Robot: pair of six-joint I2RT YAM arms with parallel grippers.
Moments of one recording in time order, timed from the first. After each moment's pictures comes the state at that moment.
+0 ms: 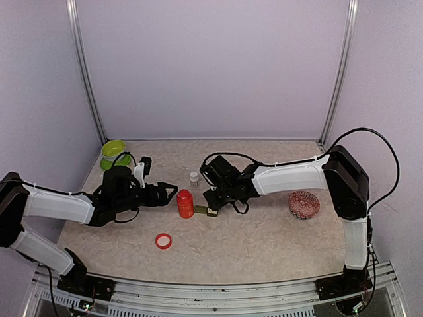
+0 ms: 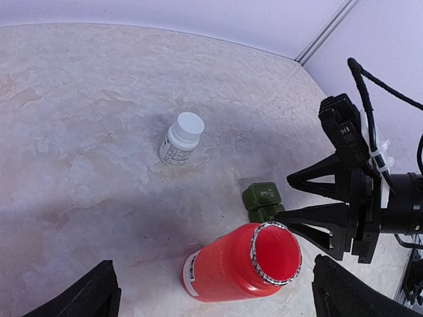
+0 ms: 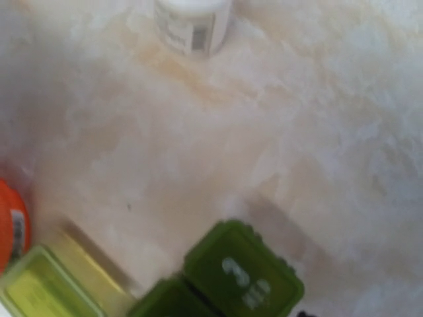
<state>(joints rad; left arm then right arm) -0.61 1.38 0.50 0.49 0.10 -0.47 0.97 2.07 1.47 -0.32 0.29 0.23</state>
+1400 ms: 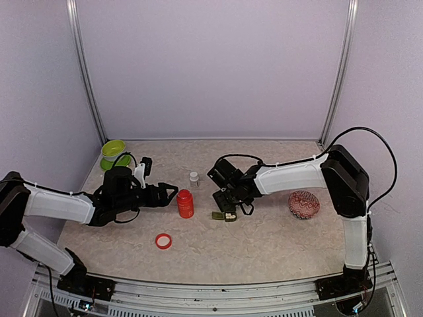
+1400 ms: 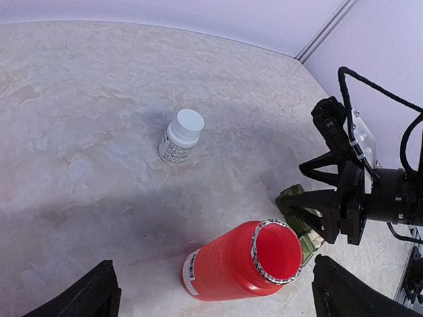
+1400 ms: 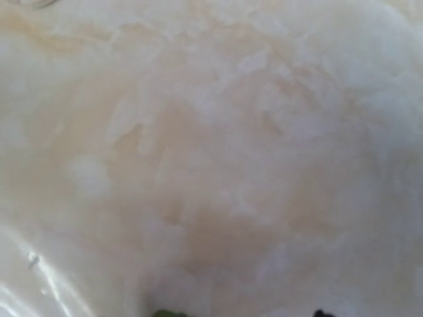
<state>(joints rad) -0.61 1.39 0.50 0.49 0.10 -0.47 0.93 2.09 1.45 -0.39 0.42 0.31</state>
